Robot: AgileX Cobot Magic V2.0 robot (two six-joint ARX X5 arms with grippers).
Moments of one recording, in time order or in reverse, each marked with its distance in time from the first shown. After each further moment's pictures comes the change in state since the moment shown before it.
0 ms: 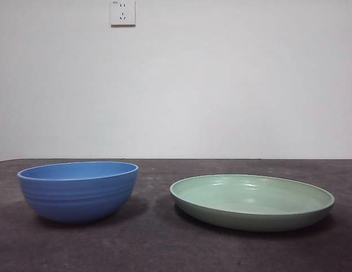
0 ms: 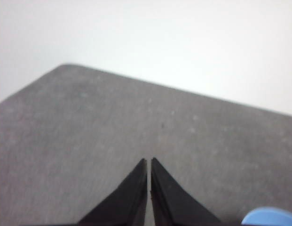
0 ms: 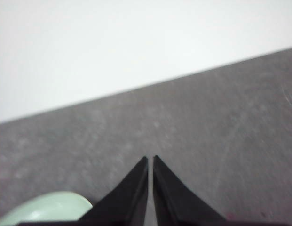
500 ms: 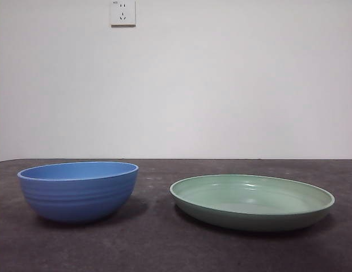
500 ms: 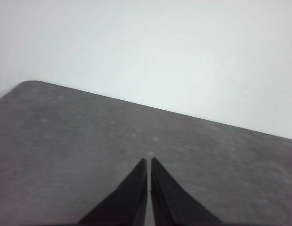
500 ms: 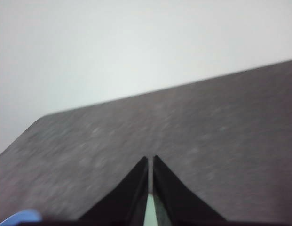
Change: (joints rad) left arm -0.017 0.332 0.400 -0.089 0.119 -0.045; right arm 0.056 0.364 0.370 -0.094 -0.212 0.048
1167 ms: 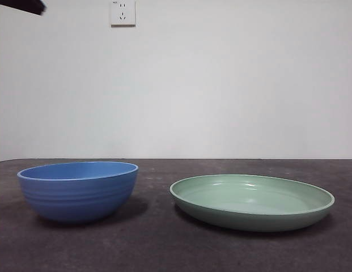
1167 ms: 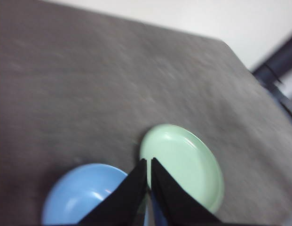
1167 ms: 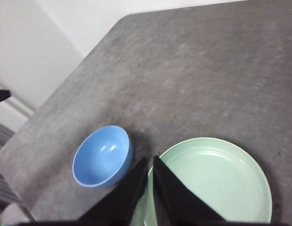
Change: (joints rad) left arm -0.134 0.443 0.304 -0.232 0.481 -0.003; right arm 0.207 0.442 0.400 -0.303 -0.238 -0.141
